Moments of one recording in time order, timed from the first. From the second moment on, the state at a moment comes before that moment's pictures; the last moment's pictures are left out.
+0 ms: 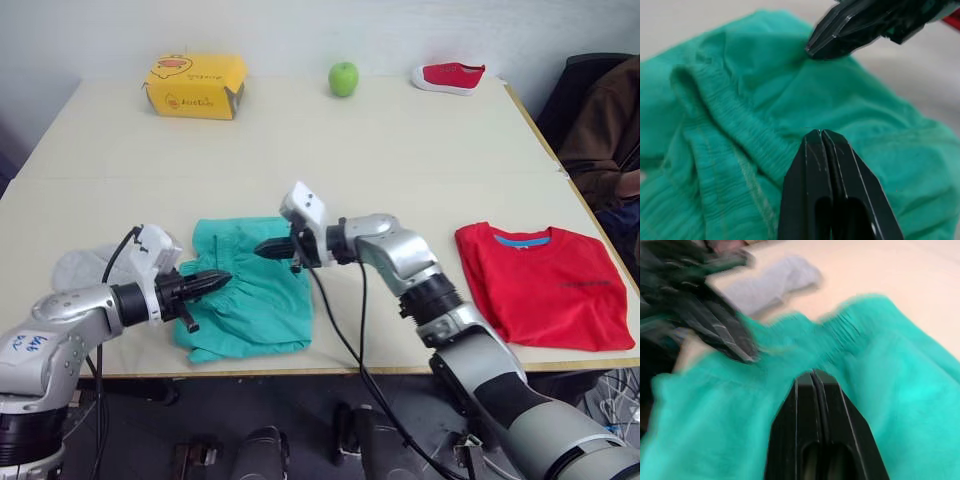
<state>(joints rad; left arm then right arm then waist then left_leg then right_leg) -0.11 0.76 0.27 -0.34 -0.58 0.83 -0.70 -1.02 -0.05 0.31 0.64 0.18 0.40 0.92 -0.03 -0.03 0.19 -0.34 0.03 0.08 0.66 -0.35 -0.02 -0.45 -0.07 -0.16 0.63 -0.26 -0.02</state>
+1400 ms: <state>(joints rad) 0.06 0.92 0.56 -0.55 -0.85 0.80 -0.84 -0.93 0.02 0.08 0.54 0.49 1.19 0.78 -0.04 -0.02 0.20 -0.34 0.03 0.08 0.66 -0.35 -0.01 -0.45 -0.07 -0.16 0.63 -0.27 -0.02</state>
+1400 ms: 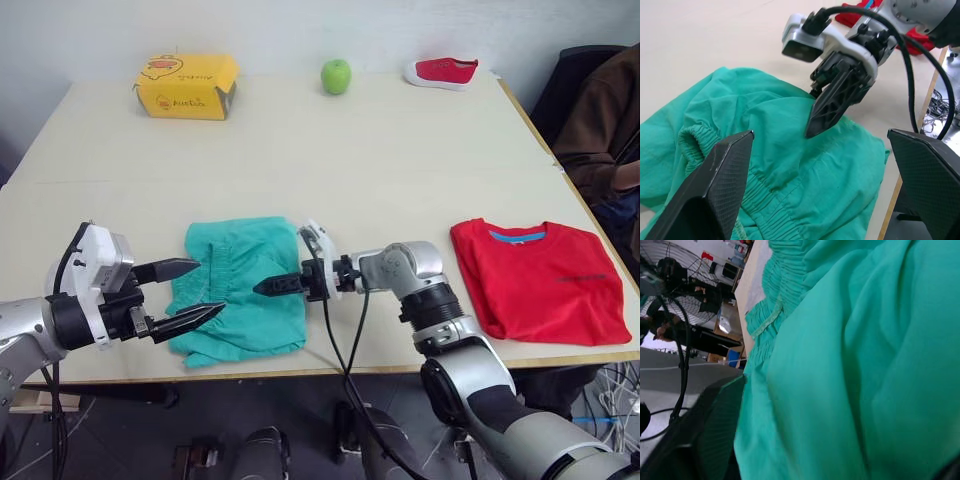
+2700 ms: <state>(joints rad) -0.47 0.74 0.09 -0.26 -0.82 0.69 -1.05 -0.59 -1.27 0.02 0.64 0.38 0.81 1.19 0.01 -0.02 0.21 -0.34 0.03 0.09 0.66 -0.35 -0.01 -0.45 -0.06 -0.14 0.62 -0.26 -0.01</state>
